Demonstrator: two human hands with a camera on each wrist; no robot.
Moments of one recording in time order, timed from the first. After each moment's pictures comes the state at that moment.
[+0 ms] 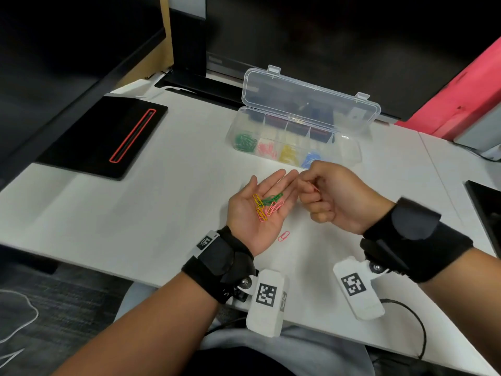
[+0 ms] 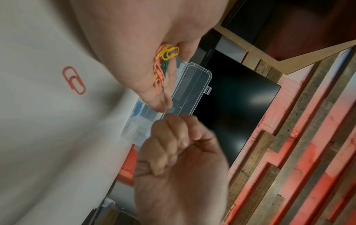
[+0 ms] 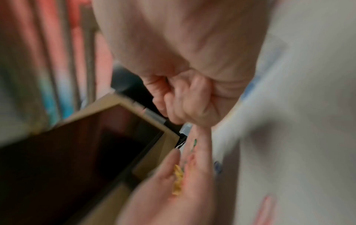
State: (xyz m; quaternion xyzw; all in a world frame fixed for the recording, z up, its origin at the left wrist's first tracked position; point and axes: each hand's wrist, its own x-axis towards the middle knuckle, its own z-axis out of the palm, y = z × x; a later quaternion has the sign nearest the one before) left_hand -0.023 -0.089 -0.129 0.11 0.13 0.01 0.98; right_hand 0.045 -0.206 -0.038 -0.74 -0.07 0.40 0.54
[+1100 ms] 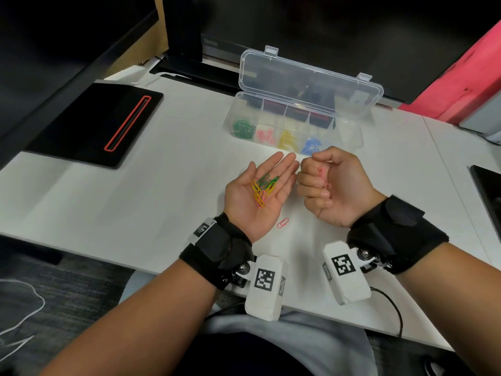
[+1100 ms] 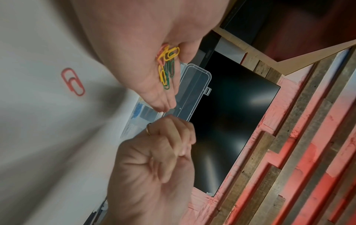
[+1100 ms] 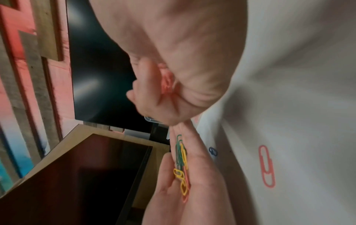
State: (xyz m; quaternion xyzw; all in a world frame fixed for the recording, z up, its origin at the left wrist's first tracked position) left_hand -0.022 -0.088 -0.133 0.13 0.14 0.02 0.98; right_hand 0.053 -0.217 -0.062 -0.51 0.01 0.49 0.71
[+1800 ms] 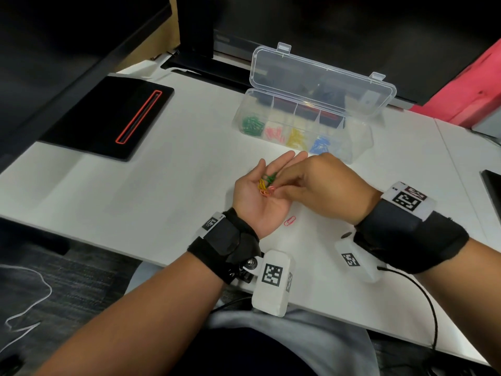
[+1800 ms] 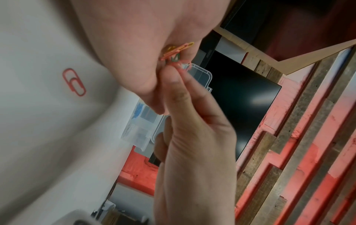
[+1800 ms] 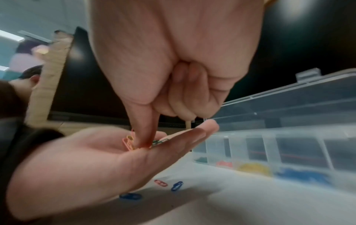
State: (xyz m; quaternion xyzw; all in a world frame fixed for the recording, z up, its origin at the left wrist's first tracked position) left_hand -0.022 -0.087 -0.131 0.13 0.12 0.00 0.98; right_hand 0.032 -0.195 -0.051 -0.88 -0.45 0.11 0.12
